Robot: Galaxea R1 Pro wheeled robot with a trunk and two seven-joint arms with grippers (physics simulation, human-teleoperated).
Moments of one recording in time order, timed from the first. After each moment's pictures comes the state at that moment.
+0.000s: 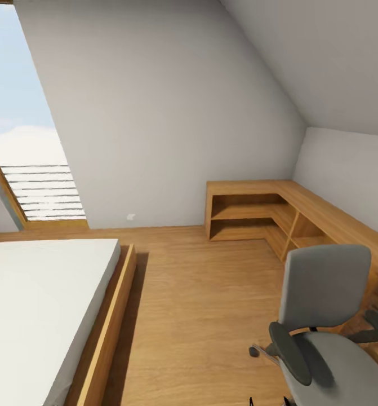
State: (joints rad) left arm 0.01 0.01 -0.27 -0.15 0.48 -0.69 0.24; right arm -0.27 0.05 0.70 0.02 -0.37 -1.04 -0.40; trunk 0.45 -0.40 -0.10
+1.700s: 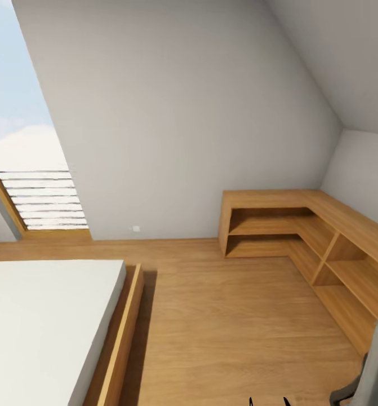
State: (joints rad) left arm 0.01 0.01 -0.28 -0.15 0.48 -0.69 0.24; right arm -0.27 0.05 0.70 0.02 -0.37 -1.04 -0.40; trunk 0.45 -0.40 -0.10
